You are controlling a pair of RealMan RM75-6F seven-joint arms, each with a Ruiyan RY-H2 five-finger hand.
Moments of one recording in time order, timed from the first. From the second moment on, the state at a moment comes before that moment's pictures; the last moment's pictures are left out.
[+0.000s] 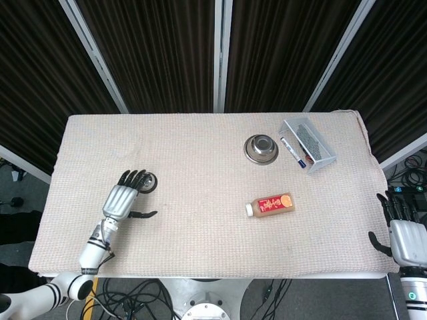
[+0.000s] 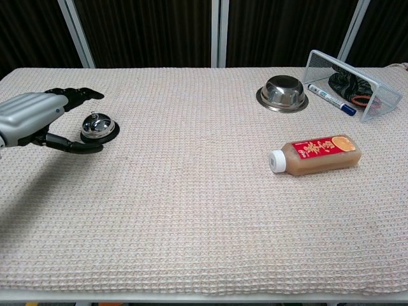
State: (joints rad) left arm -0.50 -1.73 -0.15 -1.09 1.42 1.08 0.13; right arm 0.08 -1.08 0.07 -1.65 -1.37 1.39 -0.08
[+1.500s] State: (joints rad) left arm -0.55 -1.85 -0.14 -0.90 1.38 1.08 -0.02; right arm 0.08 -1.08 0.08 -1.62 -1.36 1.38 -0.05
